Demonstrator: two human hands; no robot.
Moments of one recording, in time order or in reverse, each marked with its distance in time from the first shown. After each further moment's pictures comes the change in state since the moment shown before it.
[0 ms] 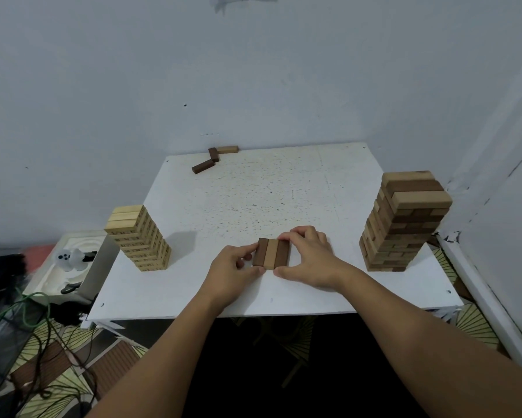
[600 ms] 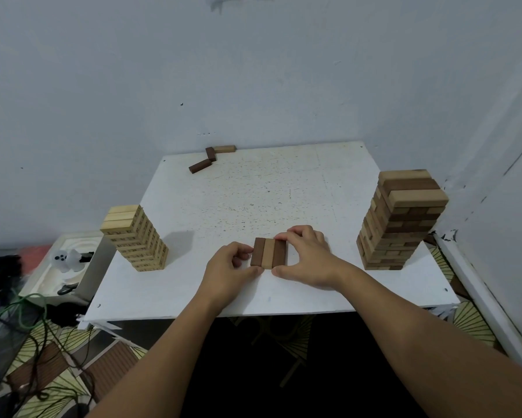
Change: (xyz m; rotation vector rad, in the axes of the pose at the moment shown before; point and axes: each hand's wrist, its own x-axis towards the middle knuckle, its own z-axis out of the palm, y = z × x) left_hand -0.001 -0.001 0.003 -0.052 0.081 -0.040; right_hand -0.002 -0.002 -0.003 0.011 -0.016 -0.002
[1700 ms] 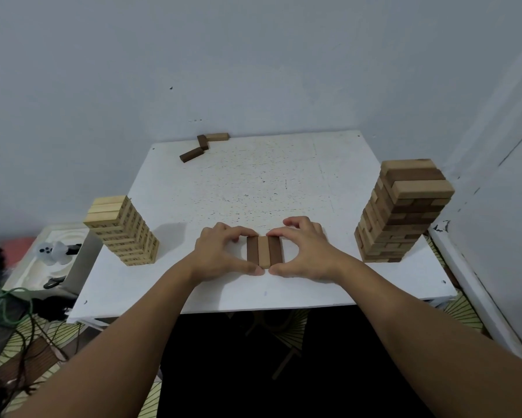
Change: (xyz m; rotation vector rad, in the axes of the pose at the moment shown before) left_hand 0.040 0.004 -0.026 0.330 -0.306 0.069; right_hand 0.000 0.004 -0.002 0.049 -0.032 0.004
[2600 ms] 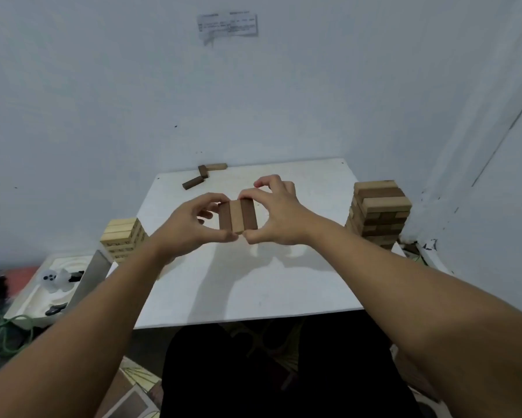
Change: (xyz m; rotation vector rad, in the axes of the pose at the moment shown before) left_hand -0.029 0.058 -0.086 -0.237 0.171 0.172; right_hand 0.009 -0.095 -0.067 -0.094 0.198 -0.283
